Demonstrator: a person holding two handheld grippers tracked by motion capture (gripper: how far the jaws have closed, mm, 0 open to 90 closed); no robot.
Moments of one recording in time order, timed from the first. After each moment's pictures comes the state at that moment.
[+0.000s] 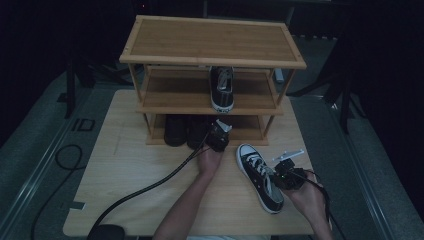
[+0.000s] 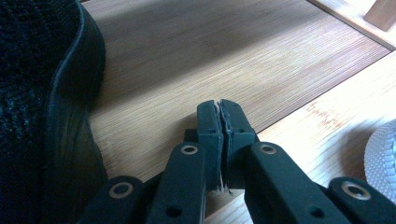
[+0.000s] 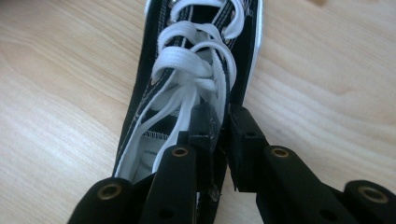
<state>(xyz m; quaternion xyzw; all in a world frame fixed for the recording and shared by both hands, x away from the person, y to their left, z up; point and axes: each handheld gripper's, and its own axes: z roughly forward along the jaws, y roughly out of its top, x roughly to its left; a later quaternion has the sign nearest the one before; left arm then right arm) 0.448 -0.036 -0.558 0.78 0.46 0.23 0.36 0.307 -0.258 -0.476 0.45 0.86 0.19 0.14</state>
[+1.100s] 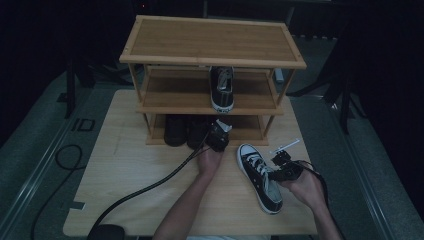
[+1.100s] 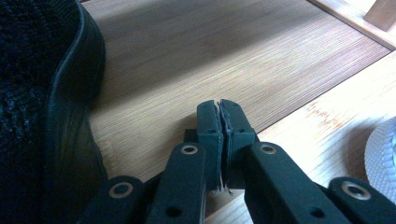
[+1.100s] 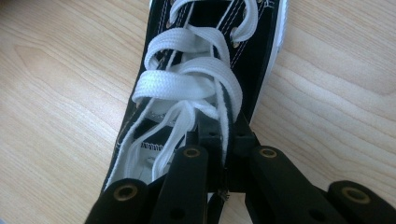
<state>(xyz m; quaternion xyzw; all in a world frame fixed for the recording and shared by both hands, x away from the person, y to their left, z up) 0.448 -0.036 -0.558 0.78 0.46 0.23 0.36 0.338 -0.260 -0.481 0.46 0.87 0.18 0.05</state>
